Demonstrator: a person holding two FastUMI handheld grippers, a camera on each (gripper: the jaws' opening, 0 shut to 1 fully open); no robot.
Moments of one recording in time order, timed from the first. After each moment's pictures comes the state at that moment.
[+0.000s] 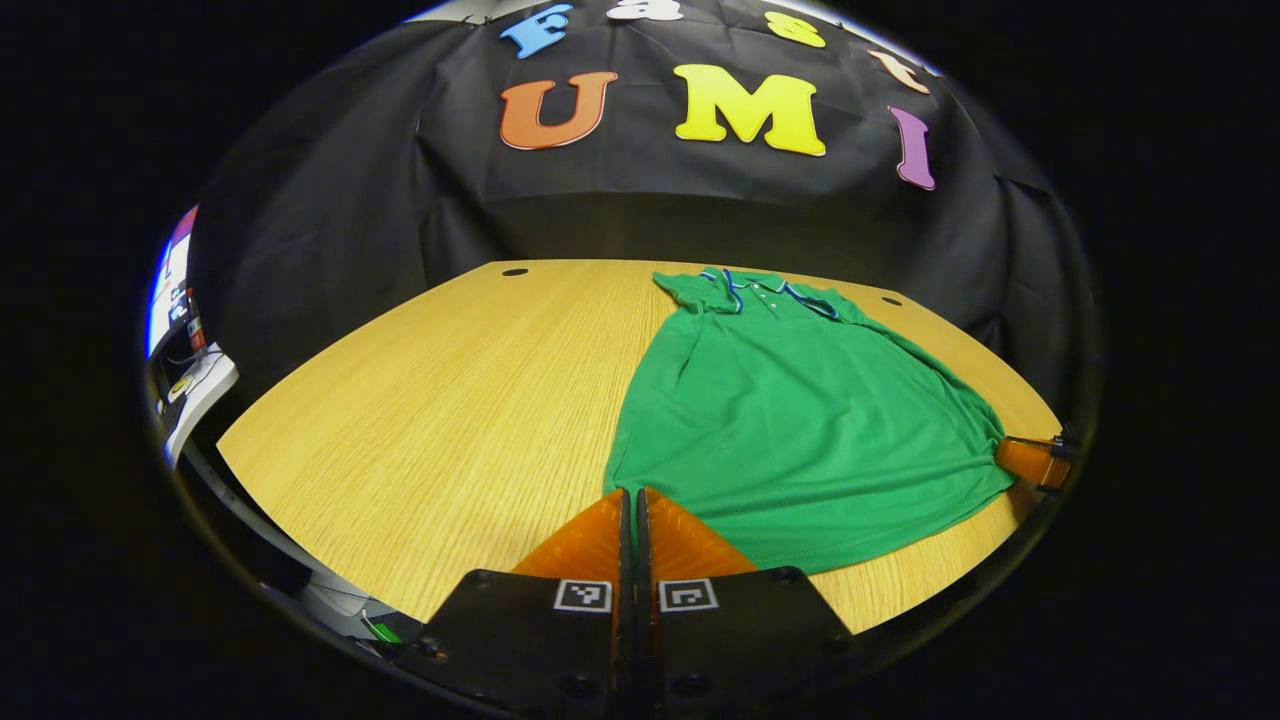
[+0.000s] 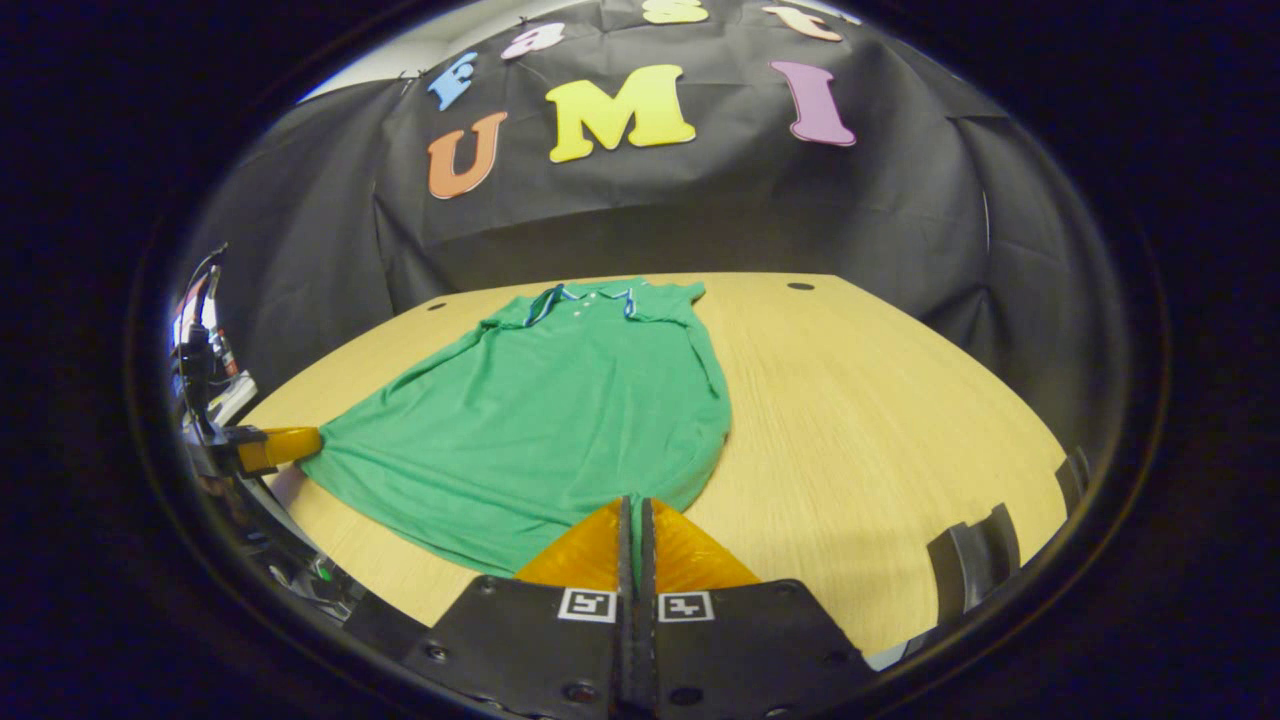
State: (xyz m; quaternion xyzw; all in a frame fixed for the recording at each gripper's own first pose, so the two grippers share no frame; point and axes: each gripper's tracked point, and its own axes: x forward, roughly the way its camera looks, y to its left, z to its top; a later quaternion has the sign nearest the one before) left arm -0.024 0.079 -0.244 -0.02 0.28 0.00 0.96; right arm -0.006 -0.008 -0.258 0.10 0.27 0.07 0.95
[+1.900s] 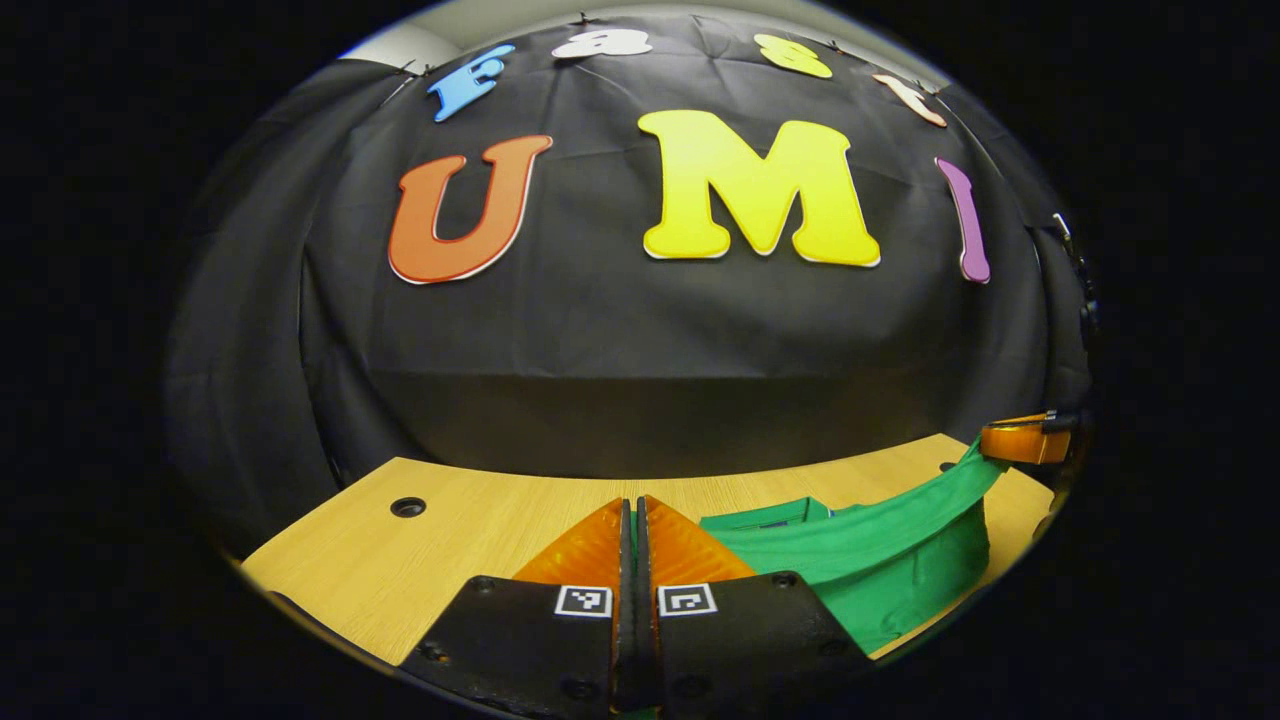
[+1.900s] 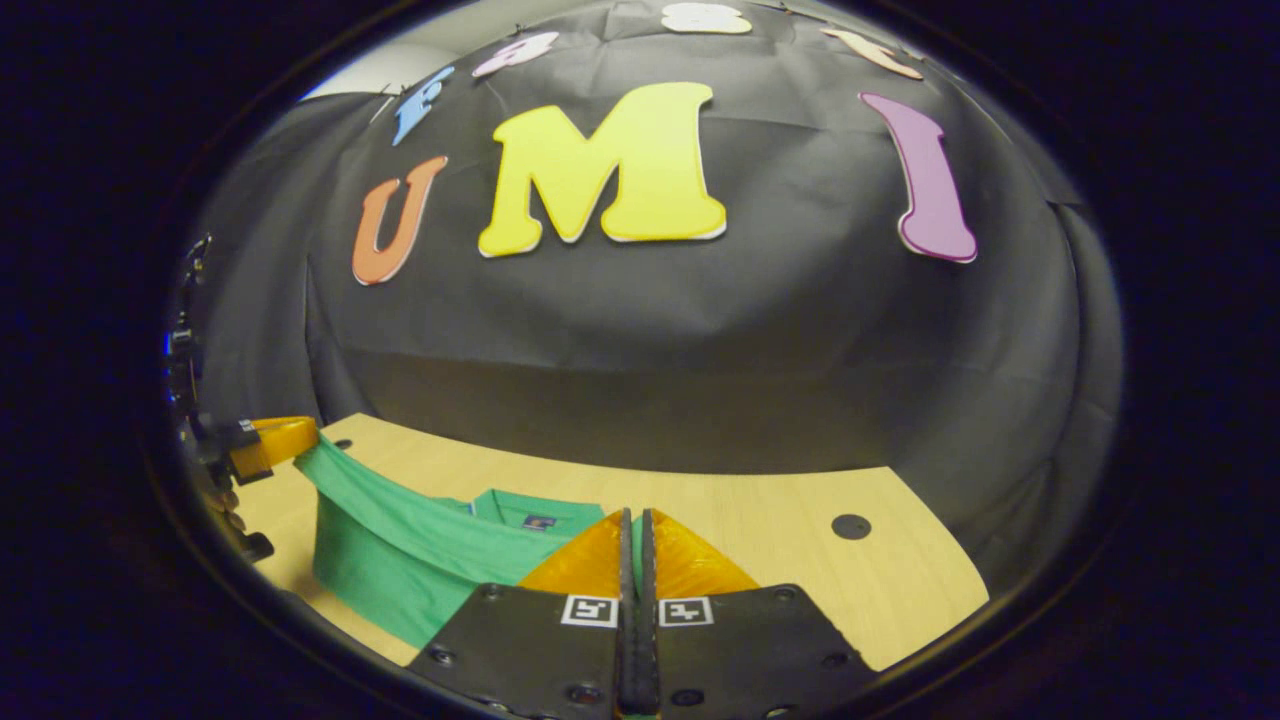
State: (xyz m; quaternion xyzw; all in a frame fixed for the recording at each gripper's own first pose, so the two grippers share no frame) left arm 0.371 0.046 -0.121 0.03 0.12 -0.04 0.99; right arm 0.408 -0.019 -0.117 0.03 0.16 0.04 0.98
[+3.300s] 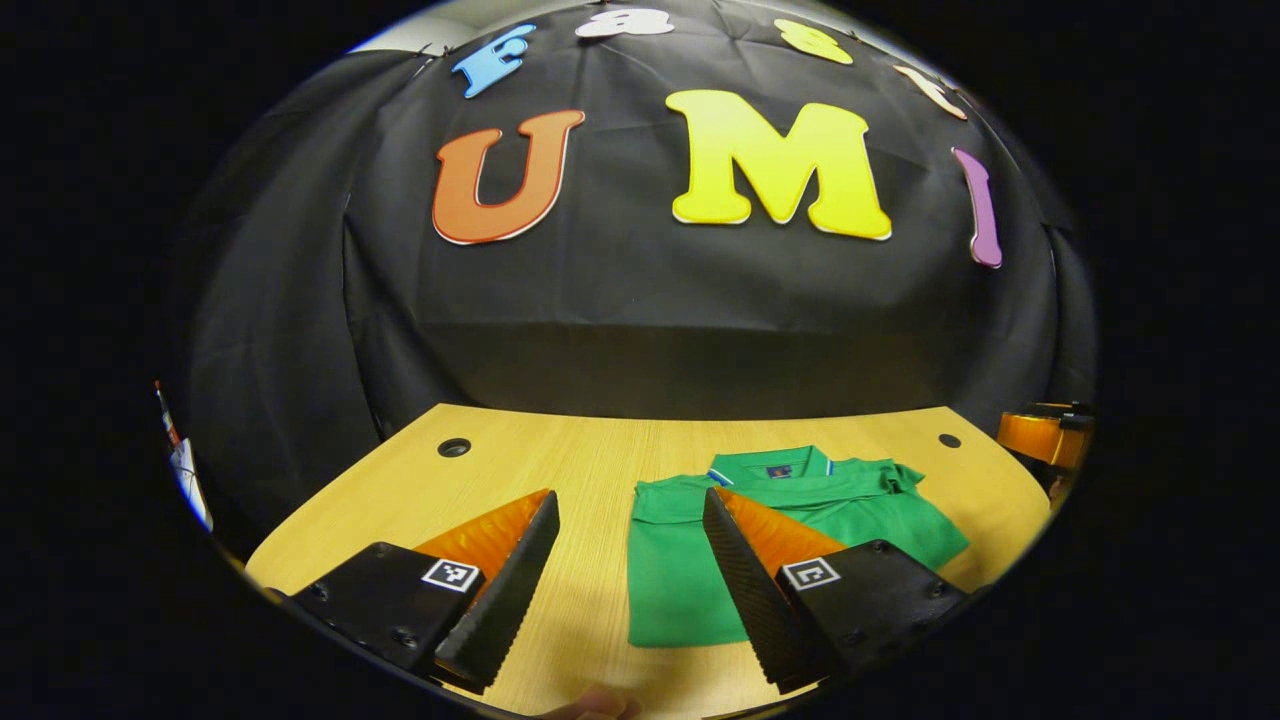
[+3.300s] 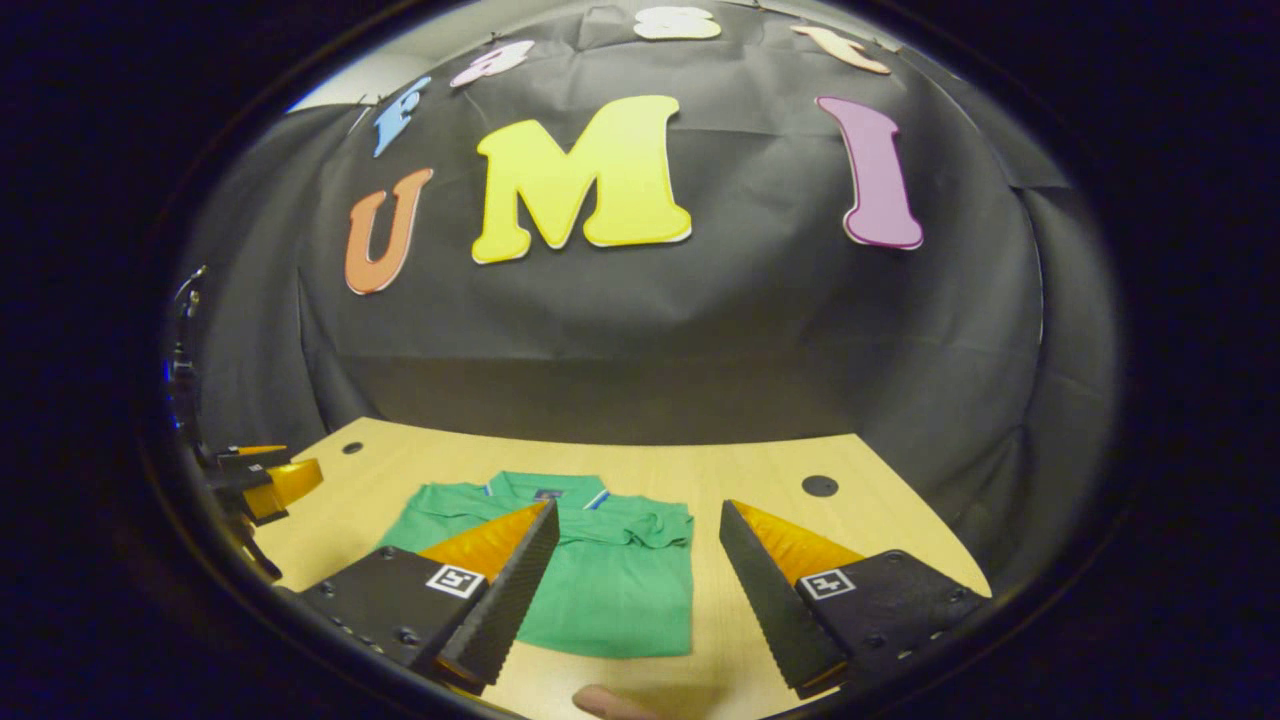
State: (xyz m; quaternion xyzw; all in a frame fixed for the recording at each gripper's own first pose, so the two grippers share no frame) left arm 0.248 0.058 -0.102 0.00 0.17 0.00 0.99; right arm 0.284 -0.026 -0.075 0.08 0.16 0.03 0.98
